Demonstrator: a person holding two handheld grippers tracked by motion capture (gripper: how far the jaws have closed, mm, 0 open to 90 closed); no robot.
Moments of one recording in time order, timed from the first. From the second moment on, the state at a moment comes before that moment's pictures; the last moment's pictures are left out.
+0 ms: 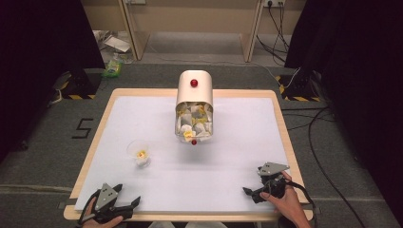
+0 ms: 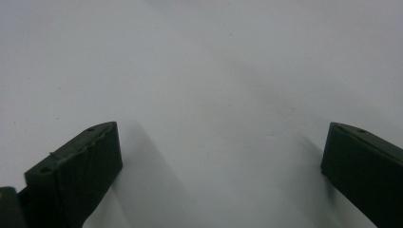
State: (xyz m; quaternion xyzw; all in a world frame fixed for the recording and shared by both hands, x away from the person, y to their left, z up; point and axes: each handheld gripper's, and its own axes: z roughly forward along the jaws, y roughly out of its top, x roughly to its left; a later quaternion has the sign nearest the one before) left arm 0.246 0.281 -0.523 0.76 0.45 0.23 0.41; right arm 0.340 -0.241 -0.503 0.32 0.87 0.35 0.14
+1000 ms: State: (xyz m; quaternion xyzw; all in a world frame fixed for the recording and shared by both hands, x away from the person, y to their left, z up) left arm 0.240 0.282 -0.530 0.74 0.45 0.24 0.43; right arm 0.340 -0.241 -0.503 0.31 0.87 0.35 0.14
